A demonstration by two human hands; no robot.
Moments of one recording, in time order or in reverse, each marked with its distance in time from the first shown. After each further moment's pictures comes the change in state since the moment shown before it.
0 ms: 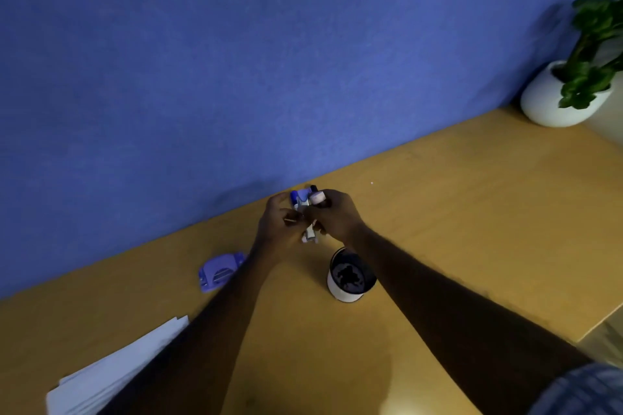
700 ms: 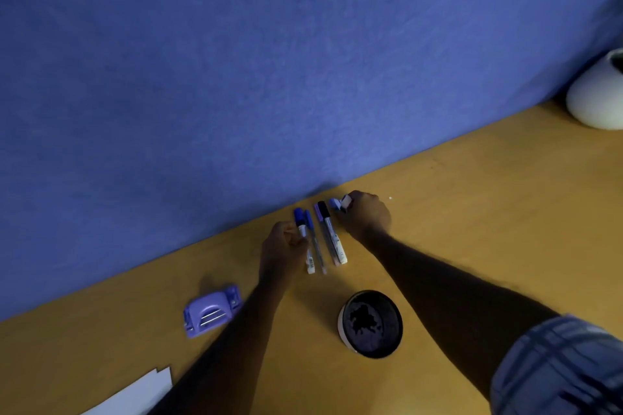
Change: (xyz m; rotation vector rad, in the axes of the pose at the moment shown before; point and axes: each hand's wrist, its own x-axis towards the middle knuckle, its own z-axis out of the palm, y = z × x) left_hand 0.068 -0.052 0.022 0.248 0.119 -0.129; right_hand 0.125 0.071 -0.024 -0.808 0.251 0.040
